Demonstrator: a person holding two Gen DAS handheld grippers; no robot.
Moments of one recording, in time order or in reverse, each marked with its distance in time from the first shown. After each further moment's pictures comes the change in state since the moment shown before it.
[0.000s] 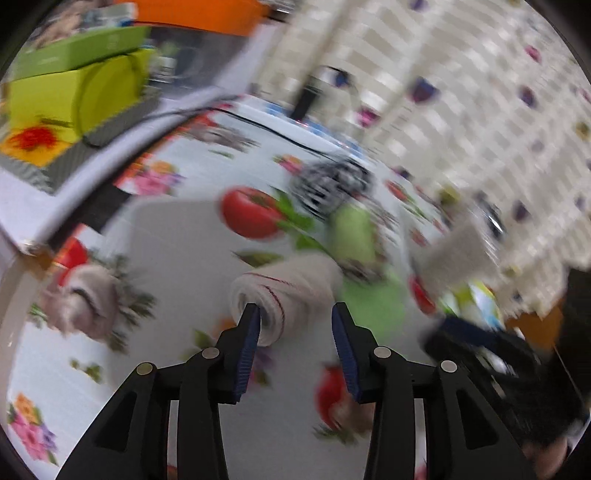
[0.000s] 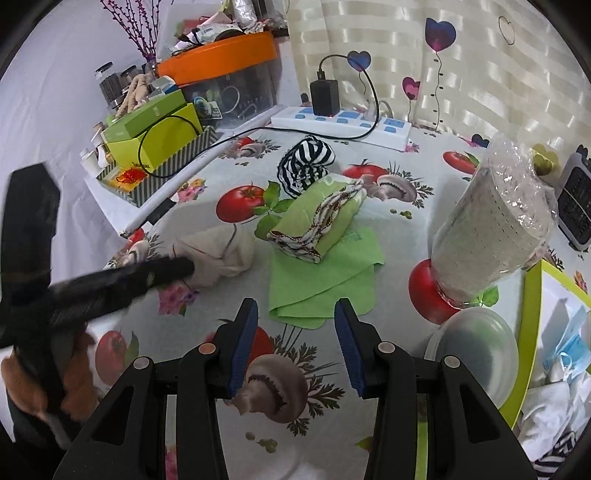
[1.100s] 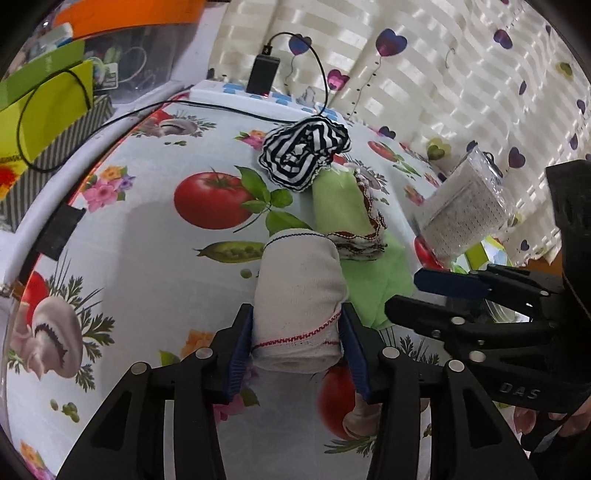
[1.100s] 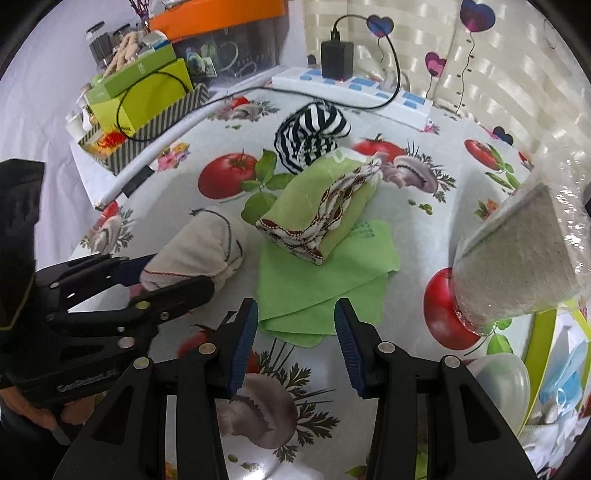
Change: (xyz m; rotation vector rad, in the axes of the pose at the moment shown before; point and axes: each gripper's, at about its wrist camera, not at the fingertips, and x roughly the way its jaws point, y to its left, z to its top) left arm 0.036 -0.012 0.000 0.146 0.064 0.031; right arm 0.048 0.005 0.021 -0.067 0.163 -0.046
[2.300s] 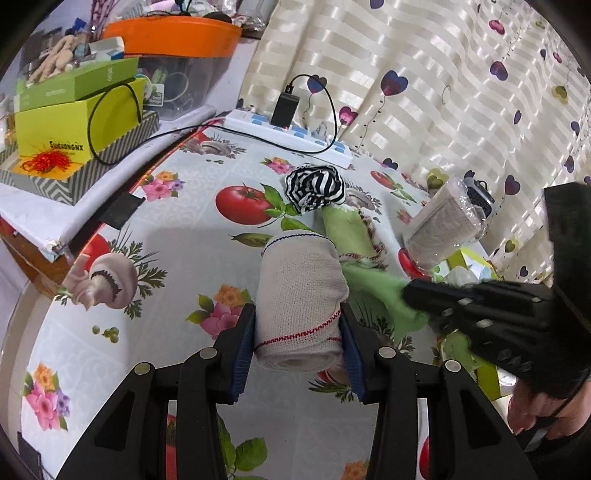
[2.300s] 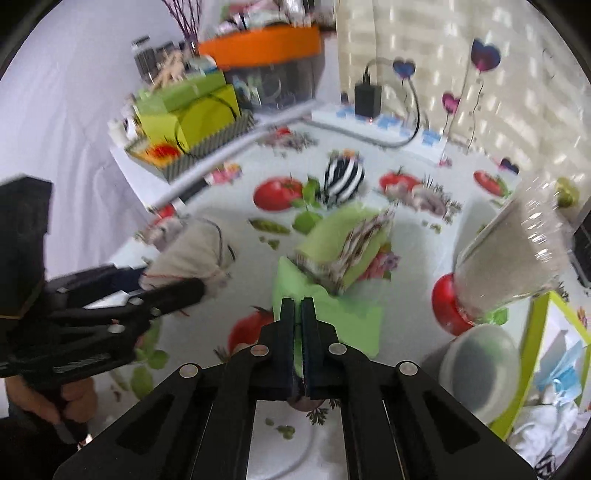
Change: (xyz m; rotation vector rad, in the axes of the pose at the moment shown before) left arm -0.068 -0.011 -0.034 -0.067 -0.118 0.049; right arm -0.061 0.018 -0.026 -0.068 -0.158 0.093
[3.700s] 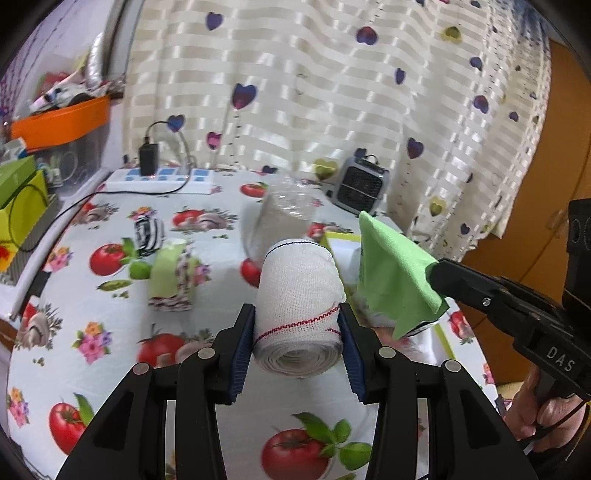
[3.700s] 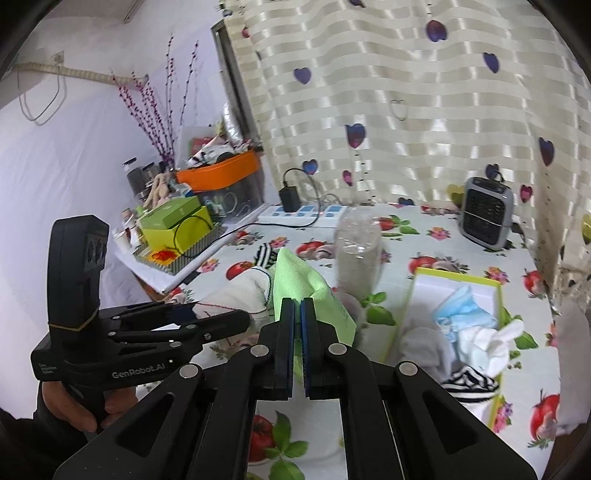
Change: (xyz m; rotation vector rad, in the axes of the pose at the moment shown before) left arm -0.044 -0.179 -0.017 0.270 -0.046 -0.165; right arm -0.181 -0.071 -0.102 0.217 -0.391 -0.047
